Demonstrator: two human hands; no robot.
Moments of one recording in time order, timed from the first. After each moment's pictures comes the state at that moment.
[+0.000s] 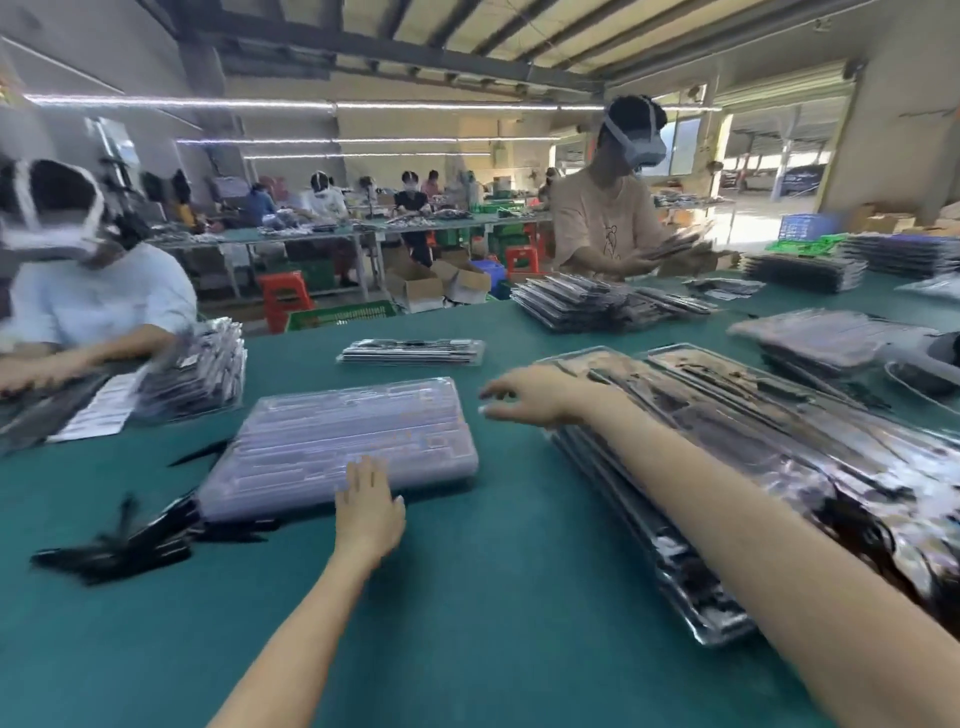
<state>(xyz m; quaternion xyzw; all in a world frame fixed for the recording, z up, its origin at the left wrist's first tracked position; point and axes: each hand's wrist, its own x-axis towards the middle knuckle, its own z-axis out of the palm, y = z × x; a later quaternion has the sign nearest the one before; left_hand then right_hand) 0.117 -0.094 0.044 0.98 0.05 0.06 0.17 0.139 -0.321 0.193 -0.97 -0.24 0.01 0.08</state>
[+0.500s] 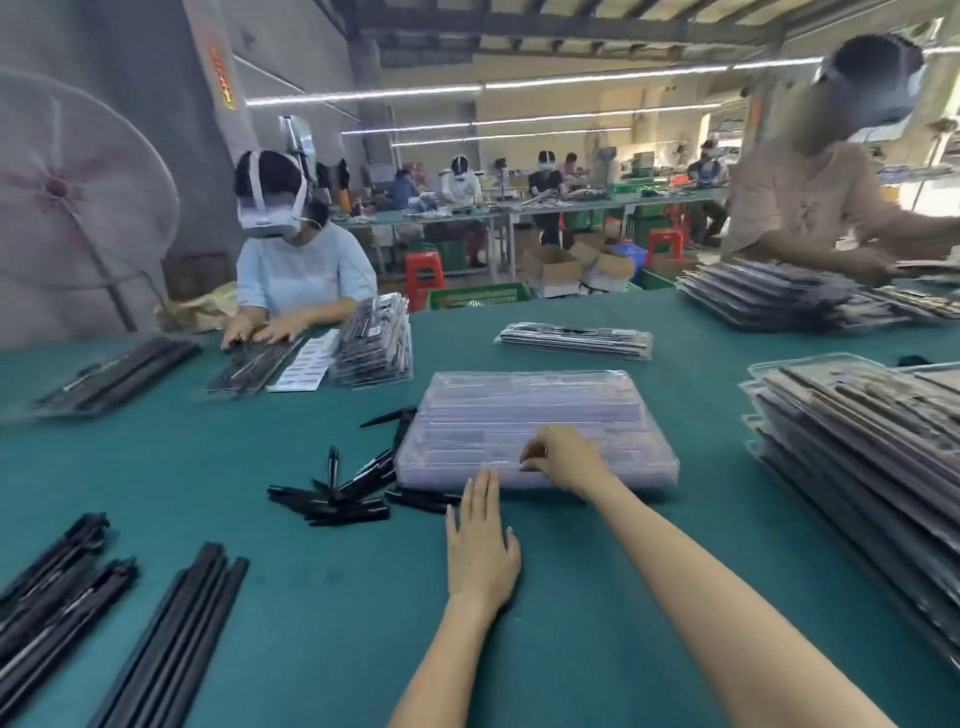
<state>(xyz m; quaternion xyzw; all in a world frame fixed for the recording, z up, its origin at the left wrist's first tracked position) 0.085 0.002 -0.003 0.97 0.07 0.14 0.19 0.195 -0.113 0.072 -0.95 -0.23 0.00 0.21</state>
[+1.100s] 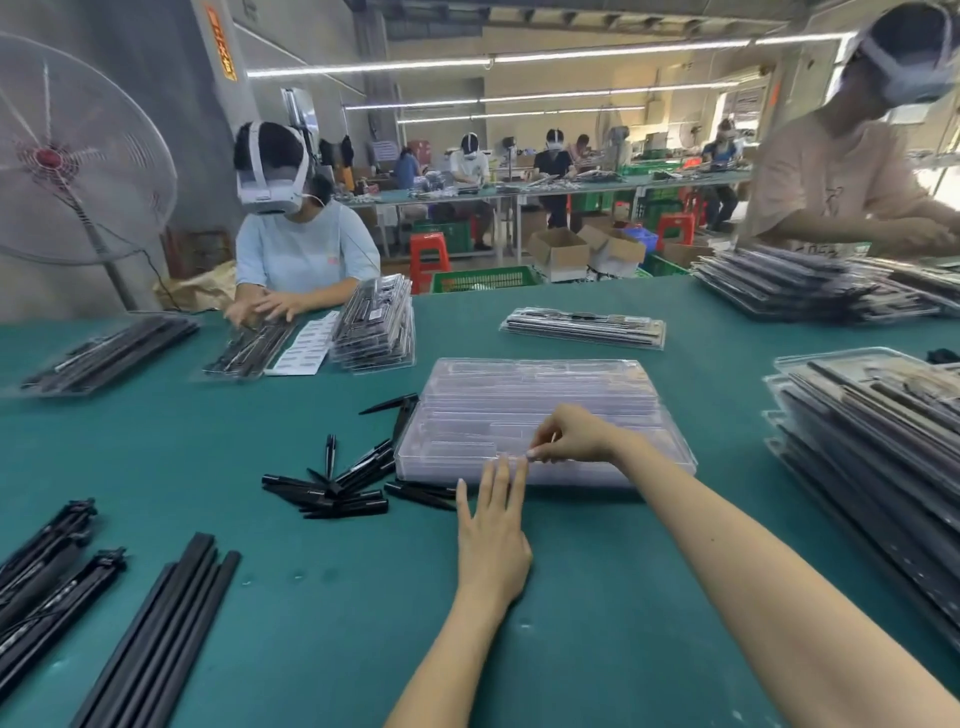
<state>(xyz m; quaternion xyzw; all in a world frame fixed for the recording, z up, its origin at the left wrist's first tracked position) 0.100 0.000 -0.007 0.98 0.03 0.18 0.08 0.233 -0.119 0.085 -0.90 -0.33 0.13 0.26</state>
